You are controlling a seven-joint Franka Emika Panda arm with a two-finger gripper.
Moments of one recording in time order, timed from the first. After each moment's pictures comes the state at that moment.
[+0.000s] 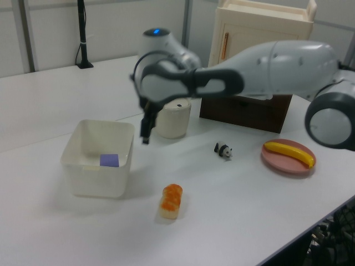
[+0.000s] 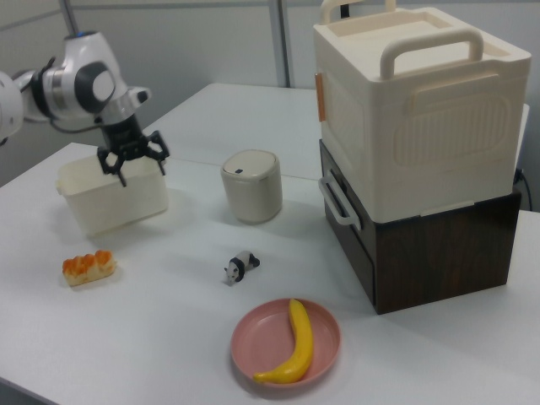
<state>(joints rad) 0.34 0.46 -0.02 -1.41 -0.08 1.96 -0.41</state>
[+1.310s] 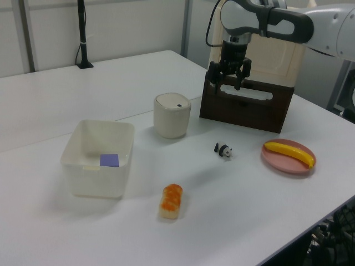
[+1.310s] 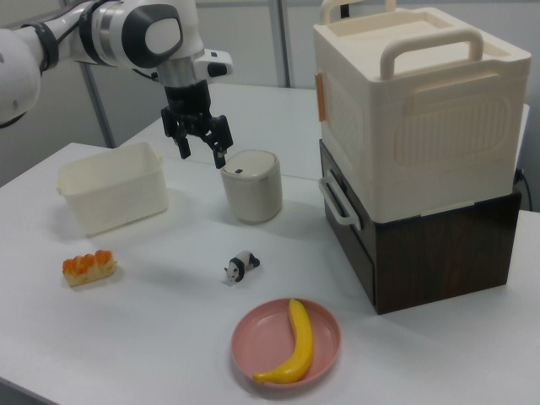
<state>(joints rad) -0.07 0.25 0.04 -1.41 -0.02 1.68 0.07</state>
